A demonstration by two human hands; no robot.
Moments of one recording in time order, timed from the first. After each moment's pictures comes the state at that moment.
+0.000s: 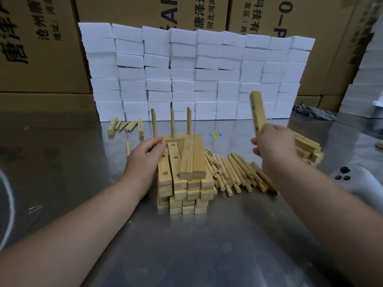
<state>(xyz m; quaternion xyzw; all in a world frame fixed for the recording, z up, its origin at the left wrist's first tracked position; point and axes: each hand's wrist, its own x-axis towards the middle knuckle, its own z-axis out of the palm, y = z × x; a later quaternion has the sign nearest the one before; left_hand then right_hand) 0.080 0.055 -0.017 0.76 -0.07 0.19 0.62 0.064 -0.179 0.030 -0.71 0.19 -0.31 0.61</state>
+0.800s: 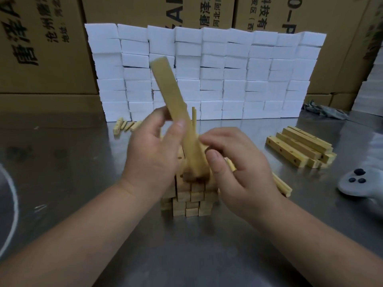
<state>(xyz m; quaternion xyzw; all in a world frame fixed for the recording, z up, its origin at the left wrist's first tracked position) 0.012 0.030 0.035 0.67 -0.26 0.32 0.61 -0.006 -0.108 0.018 -0.76 -0.33 -0.45 0.32</state>
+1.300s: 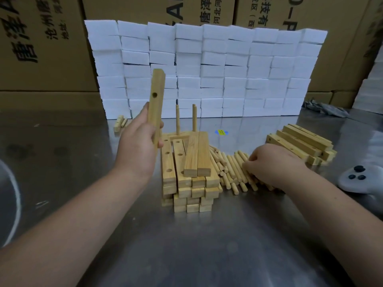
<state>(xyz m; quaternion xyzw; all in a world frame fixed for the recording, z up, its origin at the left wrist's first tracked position) 0.039 0.050 0.026 0.69 -0.09 0.26 0.67 0.046 -0.178 0.014 -0.99 0.10 -0.07 0.07</state>
